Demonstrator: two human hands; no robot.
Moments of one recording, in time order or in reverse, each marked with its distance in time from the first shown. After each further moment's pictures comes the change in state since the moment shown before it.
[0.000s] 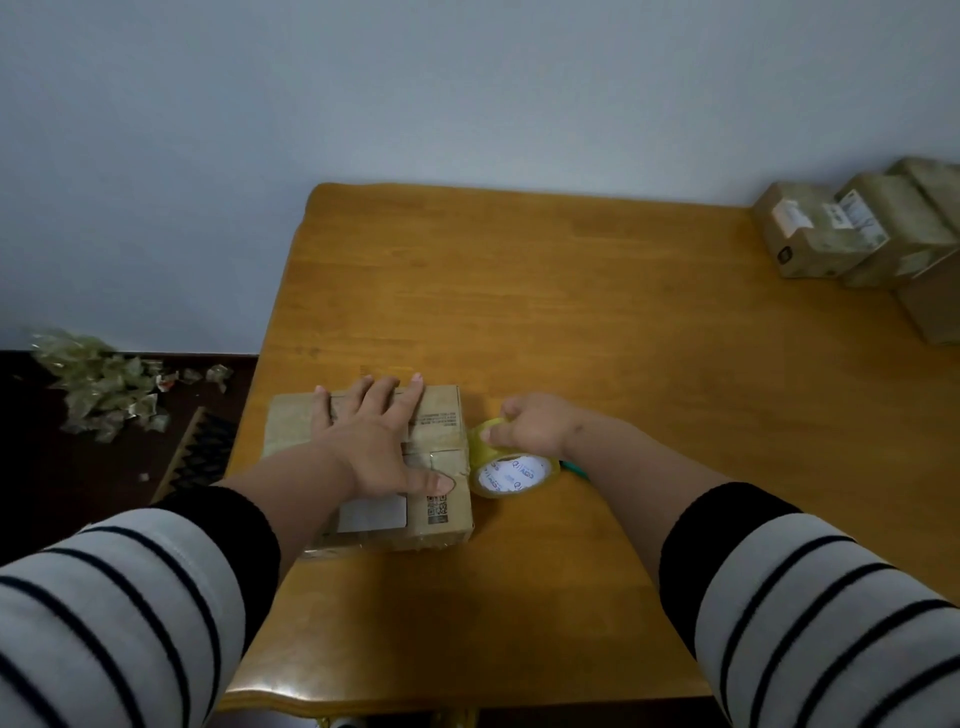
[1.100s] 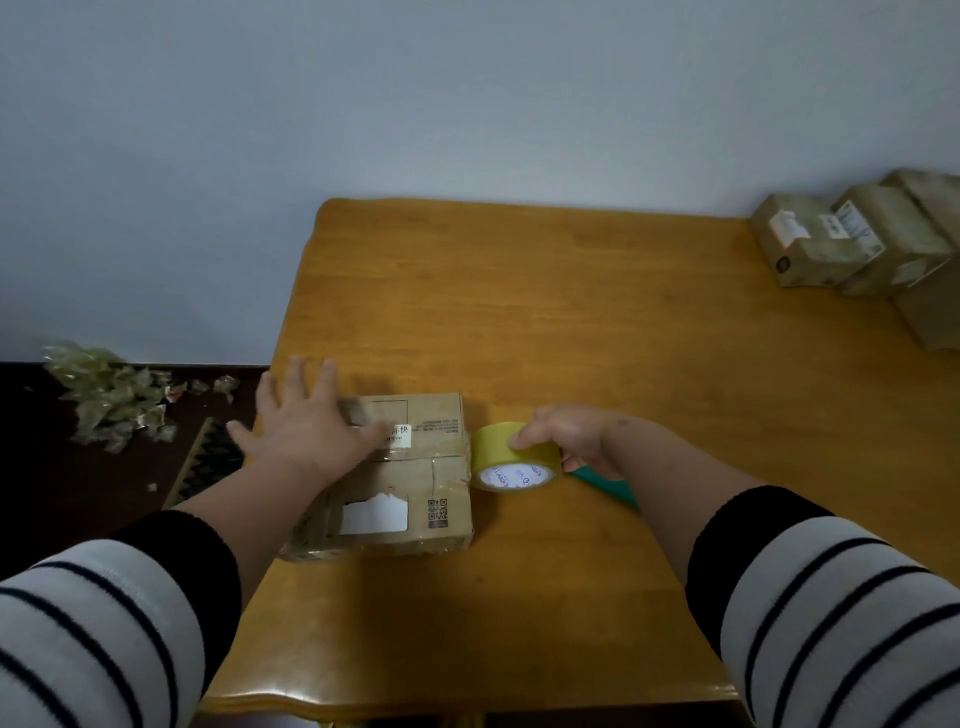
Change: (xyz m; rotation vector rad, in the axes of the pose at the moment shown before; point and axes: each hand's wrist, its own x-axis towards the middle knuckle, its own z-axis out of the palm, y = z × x) left_hand -0.017 -0.033 -0.018 -0.220 0.295 -0.406; right_hand -0.008 0.017 -0.009 0.417 -0.077 0.185
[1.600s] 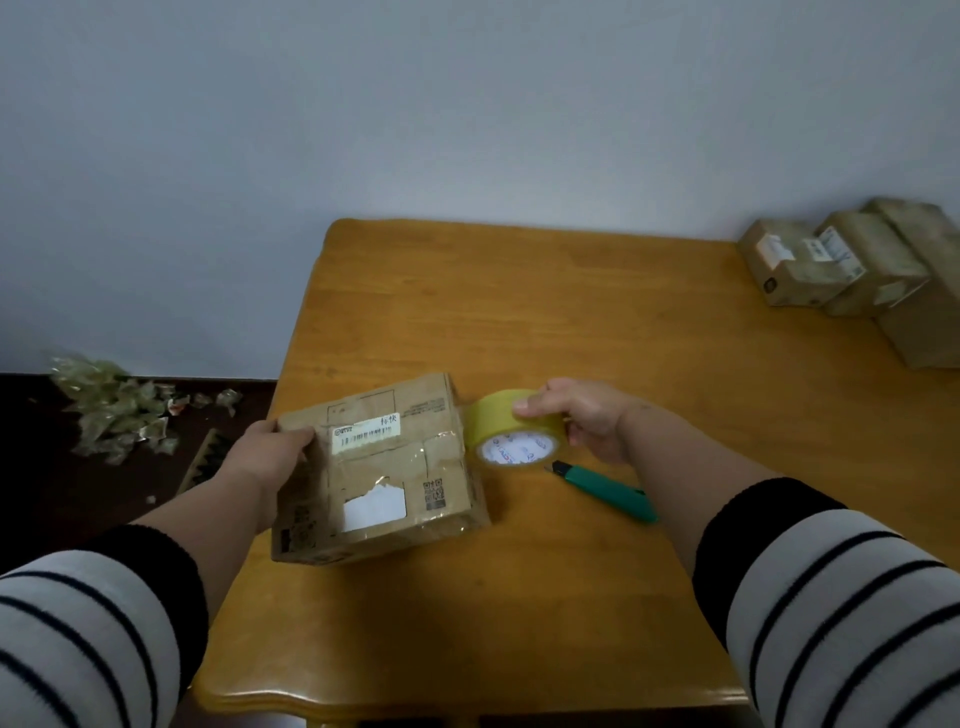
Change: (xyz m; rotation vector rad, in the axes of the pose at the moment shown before) left_hand -0.012 -0.043 -0.010 -1.006 -0.179 -0.469; right_hand -0.036 -0.016 -0.014 0.250 0.028 -0.220
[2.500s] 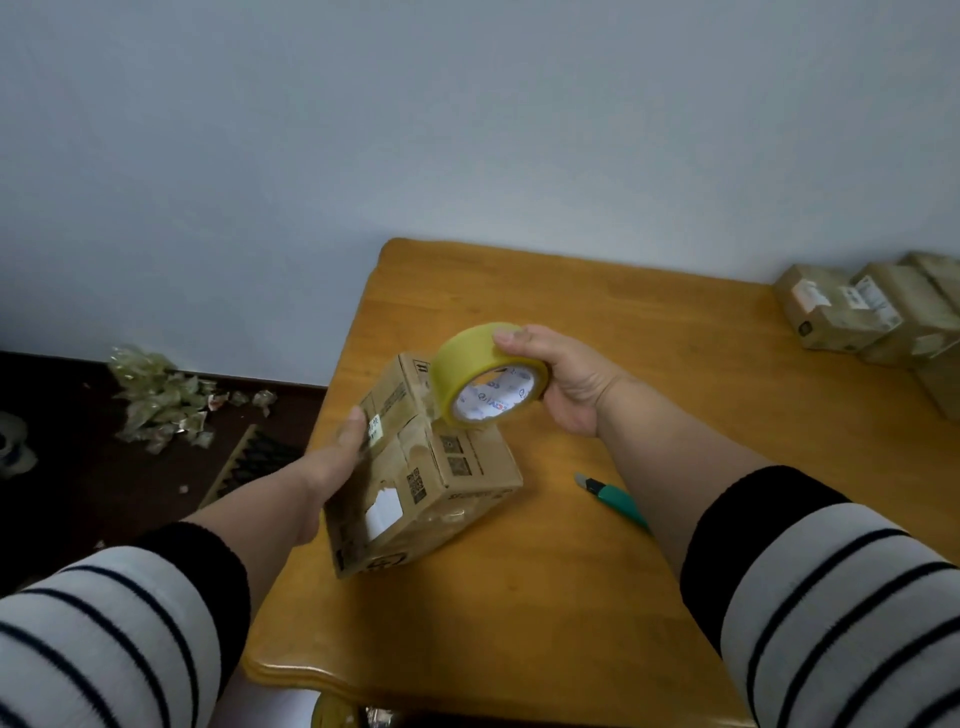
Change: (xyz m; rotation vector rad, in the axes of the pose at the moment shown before) left_hand -0.034 -0.012 -0.015 0.030 -0.217 -0.147; right_hand -0.012 -0.070 0.064 0.303 -0.161 -0.382
